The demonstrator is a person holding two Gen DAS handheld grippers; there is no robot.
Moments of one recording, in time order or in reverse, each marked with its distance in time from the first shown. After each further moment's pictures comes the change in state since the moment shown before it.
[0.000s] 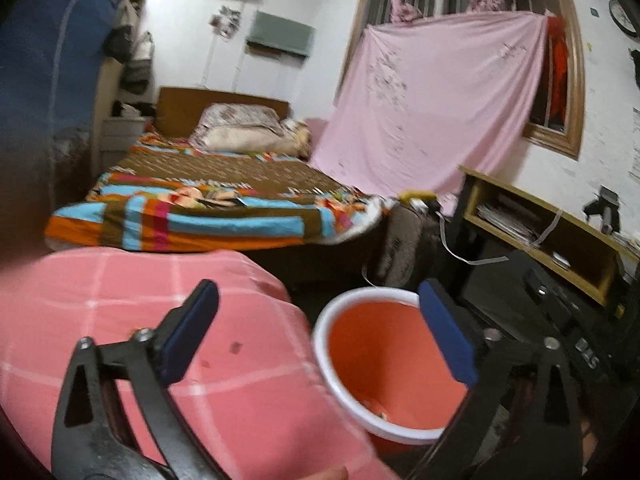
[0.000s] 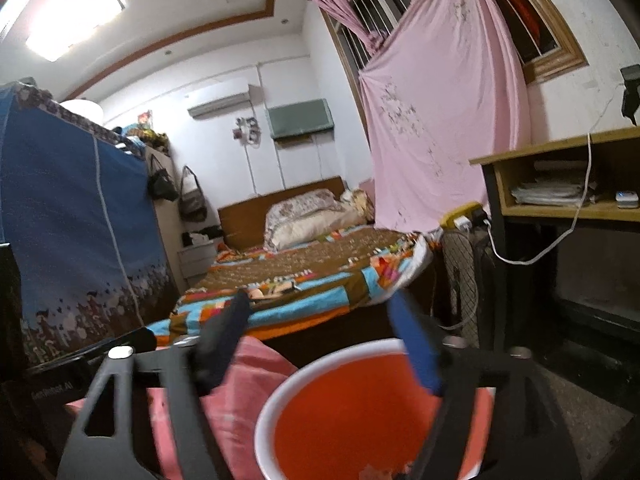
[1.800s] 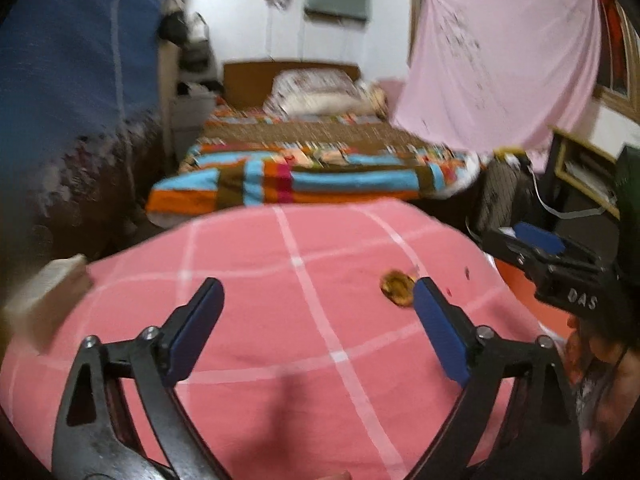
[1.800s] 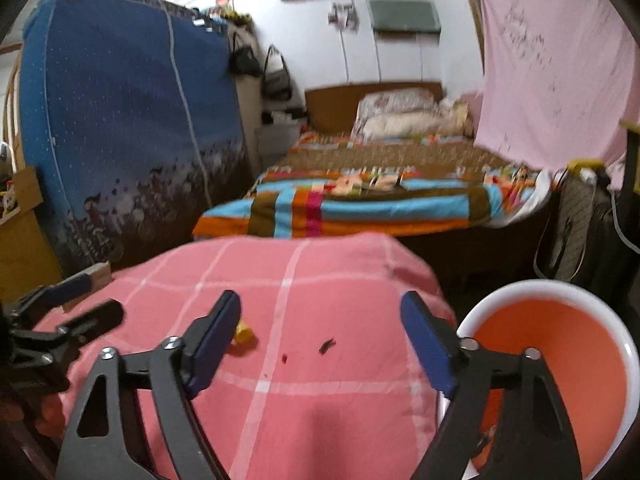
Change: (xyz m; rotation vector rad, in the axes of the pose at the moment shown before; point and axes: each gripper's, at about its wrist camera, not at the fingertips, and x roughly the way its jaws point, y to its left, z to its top) left arm -0.019 0.138 -0.019 0.065 0.198 0.228; right arm 0.102 0.140 -0.059 -0.185 0.465 0.268
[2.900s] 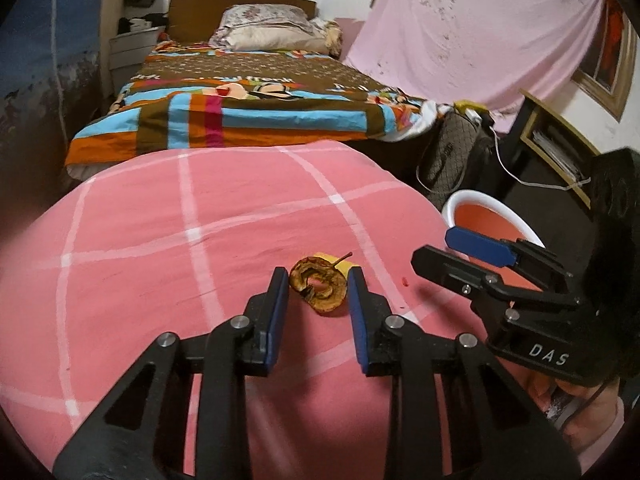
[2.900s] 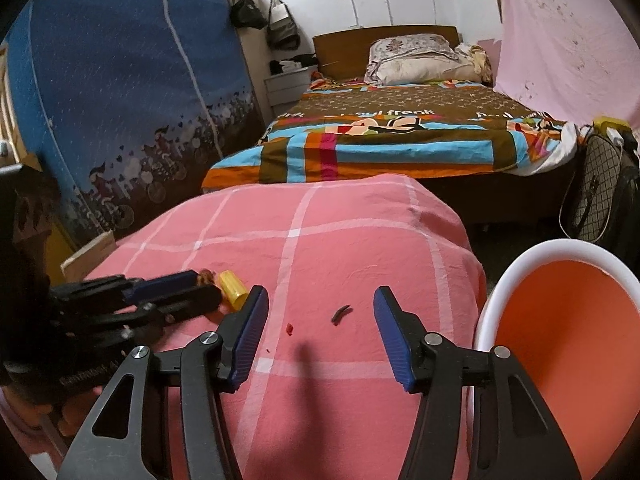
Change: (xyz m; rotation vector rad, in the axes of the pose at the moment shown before) left arm 0.053 -0.018 0.010 -0.044 0.226 -0.201; right arm 0.034 0.003 -0.006 0.016 0.197 0.062
